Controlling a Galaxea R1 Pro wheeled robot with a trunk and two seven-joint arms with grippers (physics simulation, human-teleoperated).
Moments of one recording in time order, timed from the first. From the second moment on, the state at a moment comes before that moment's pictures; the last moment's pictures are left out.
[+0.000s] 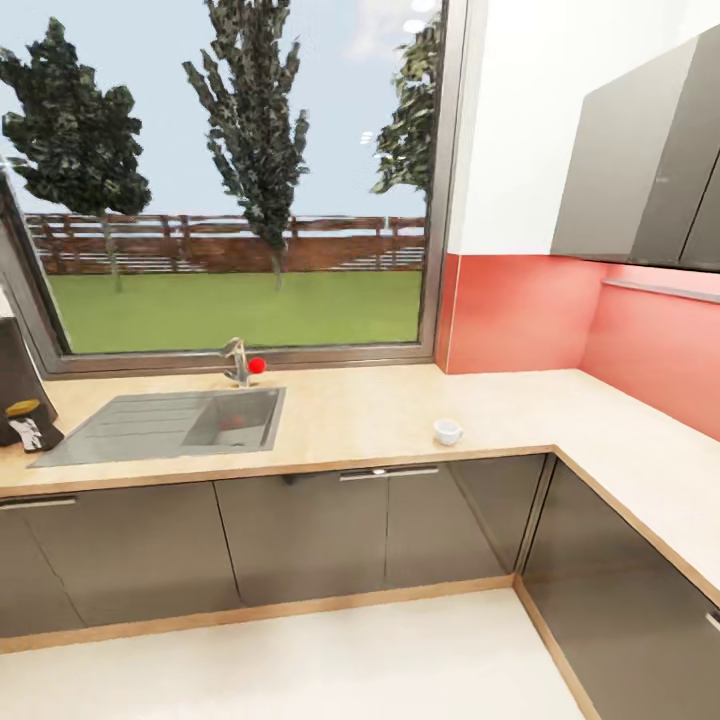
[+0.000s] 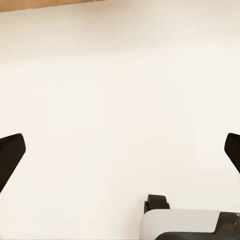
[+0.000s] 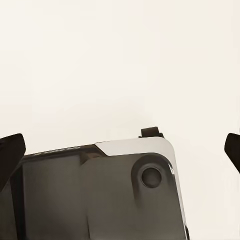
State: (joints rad) left arm -0.29 0.17 -0.19 -0.12 0.24 -0.18 -0.05; right arm -0.21 -0.03 0.57 -0.05 -0.78 -0.14 0.08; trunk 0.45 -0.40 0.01
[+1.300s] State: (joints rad) left arm -0.24 0.20 -0.20 -0.11 0.18 -0.17 -0.05; right arm -0.21 -0.17 0.56 -0.26 -0.78 -0.14 -0.01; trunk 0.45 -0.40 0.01
